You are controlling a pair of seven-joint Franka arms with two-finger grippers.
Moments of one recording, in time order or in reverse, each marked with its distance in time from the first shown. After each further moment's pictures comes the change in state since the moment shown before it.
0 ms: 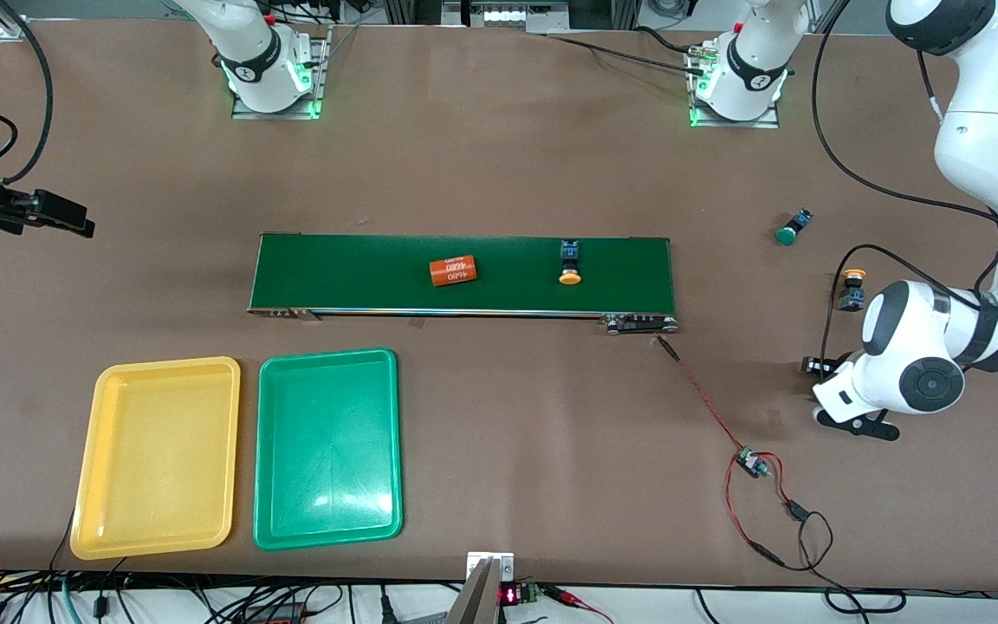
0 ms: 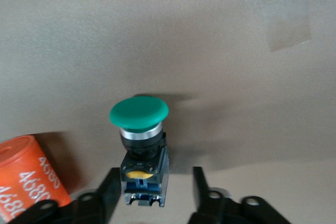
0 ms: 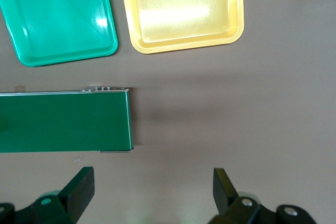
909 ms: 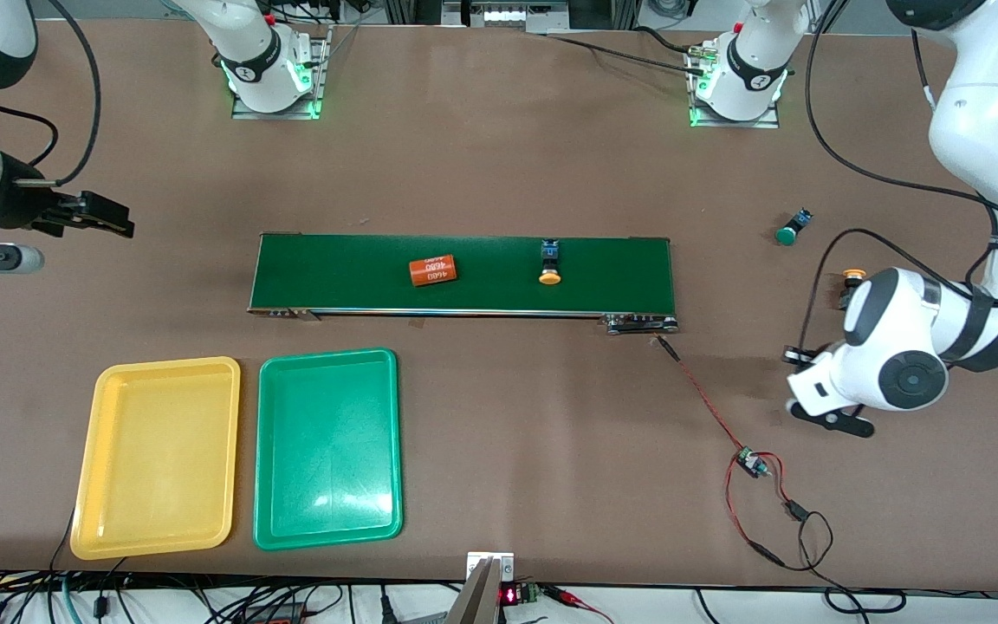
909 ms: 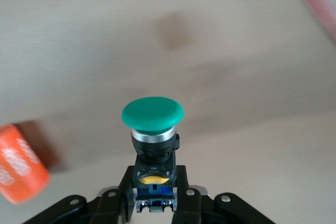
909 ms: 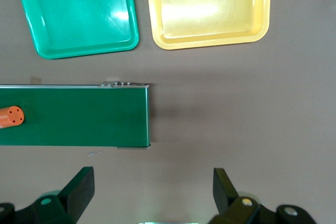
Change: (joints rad) left arm -0.001 -0.060 -0.185 0.018 -0.032 -0.189 -0.059; right arm 0.072 0.011 0.013 -0.002 0.013 -0.011 0.035
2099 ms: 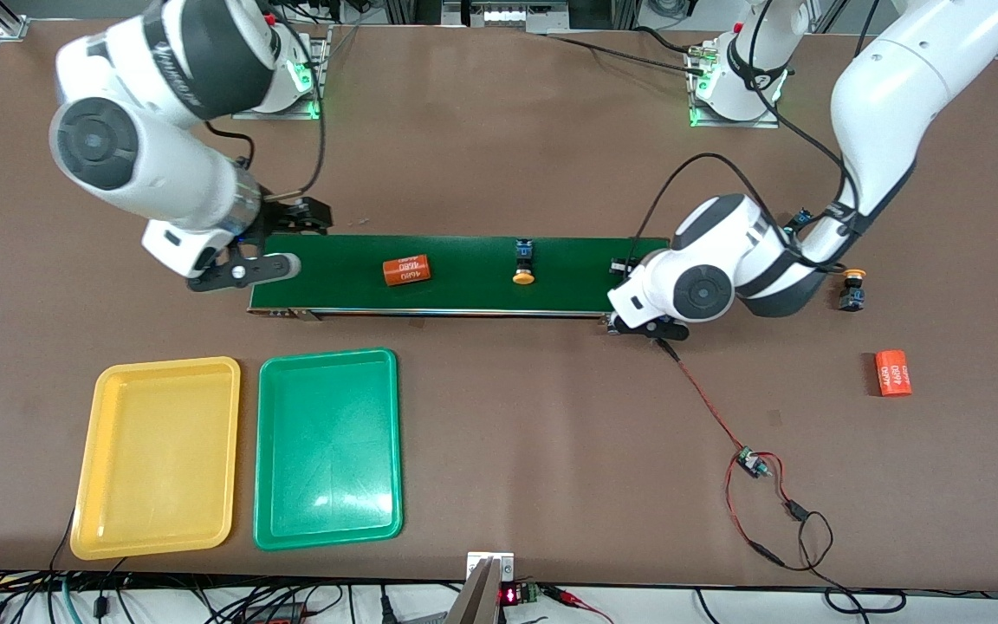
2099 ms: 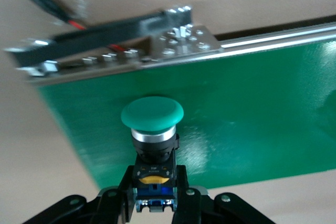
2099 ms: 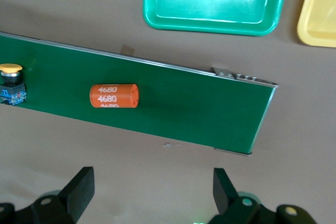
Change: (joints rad) left arm -0.060 -0.006 -0.313 -0.309 -0.192 0.085 -0.513; right arm 0.350 0.138 0.008 -0.001 0.123 0.076 0.170
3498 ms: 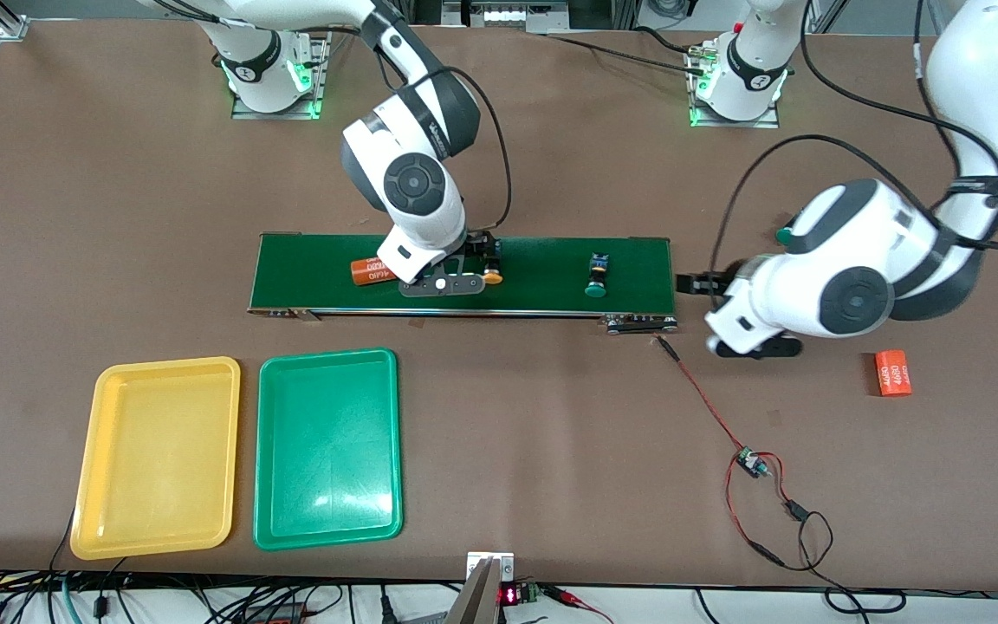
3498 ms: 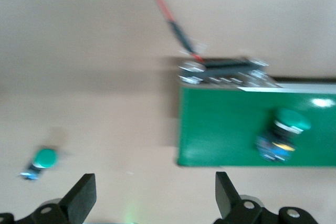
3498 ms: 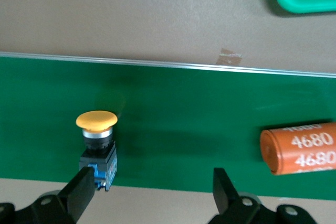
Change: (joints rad) left arm 0.269 -0.025 -0.171 0.205 0.102 -0.296 -0.046; right arm 0.314 0.313 0.001 0.000 0.001 0.377 0.387
